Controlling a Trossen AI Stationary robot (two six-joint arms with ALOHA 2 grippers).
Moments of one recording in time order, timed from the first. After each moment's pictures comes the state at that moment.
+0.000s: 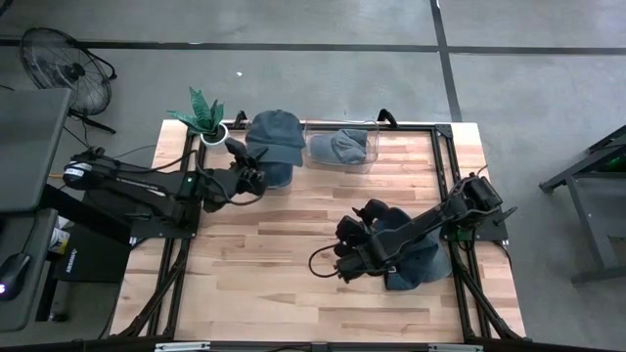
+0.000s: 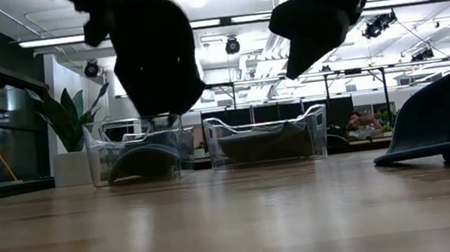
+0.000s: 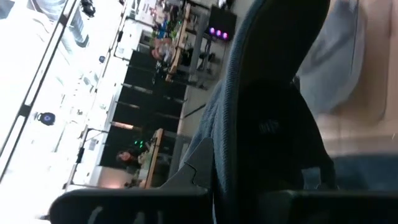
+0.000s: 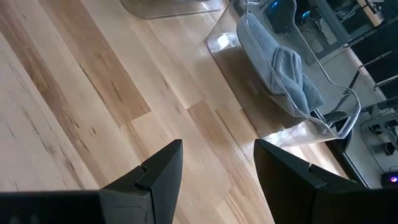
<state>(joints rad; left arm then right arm) -0.13 1.04 0.79 0.01 -1.07 0.97 0.43 1.89 1.39 -1.10 0.96 0.94</state>
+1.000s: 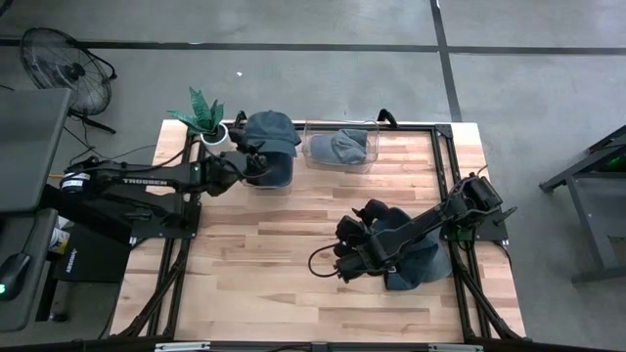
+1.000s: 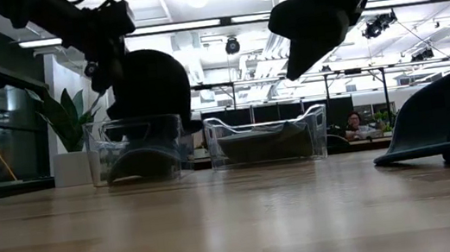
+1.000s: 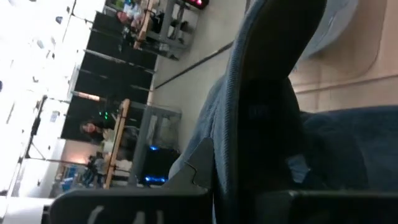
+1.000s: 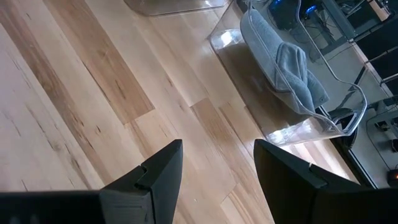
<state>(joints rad) 0.16 1.05 0.66 0.00 -0.82 0.83 0.43 1.89 1.39 -1.09 0.94 0.94</state>
